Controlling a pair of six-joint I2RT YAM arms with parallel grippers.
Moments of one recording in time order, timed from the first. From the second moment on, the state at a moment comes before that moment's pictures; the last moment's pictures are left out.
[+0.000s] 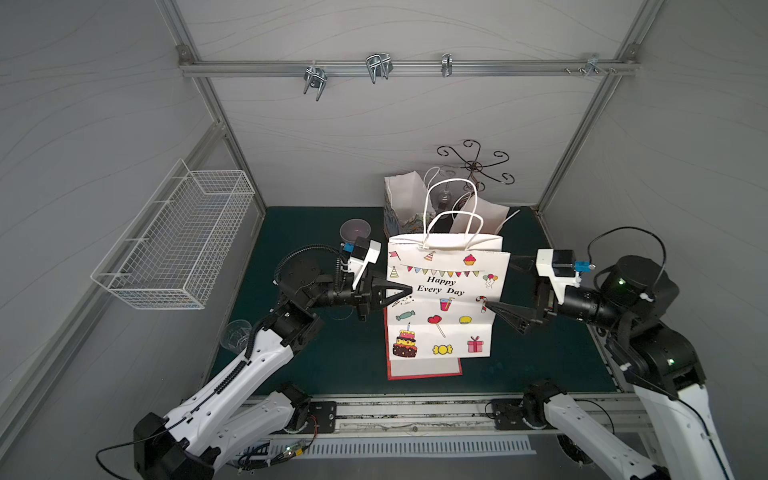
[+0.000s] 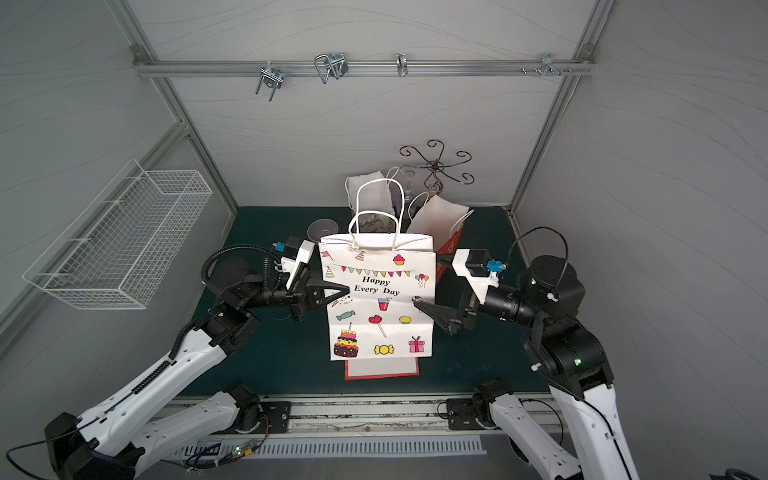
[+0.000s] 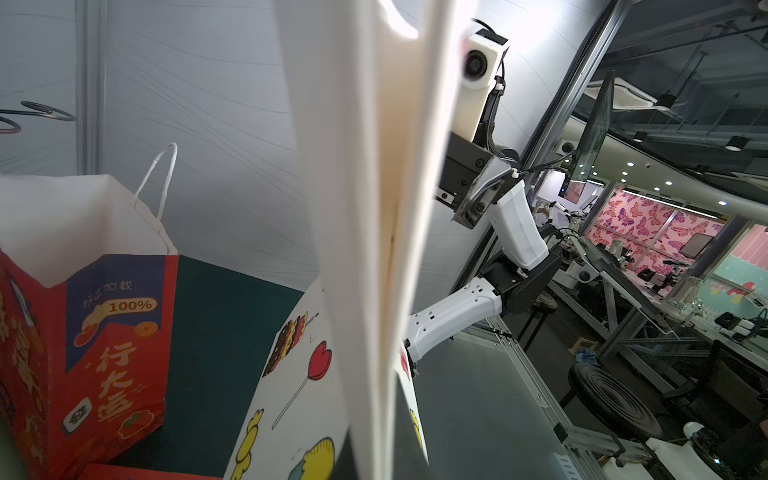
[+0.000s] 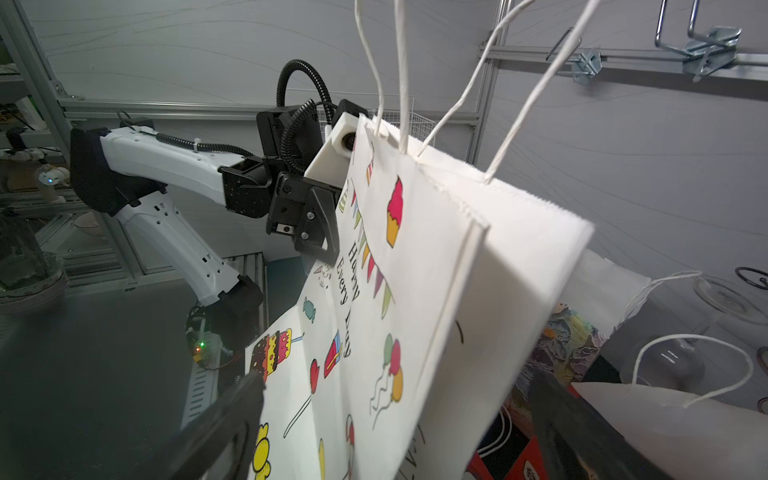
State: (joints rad) left arm -0.58 0.94 0.83 0.29 0.98 -0.51; right arm 0.38 0.74 1.27 -0.69 -0.88 -0.21
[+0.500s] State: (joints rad) left arm -0.58 0.96 0.84 0.32 0.99 -0.56; right arm 0.38 0.90 1.29 -0.38 -1.10 0.07
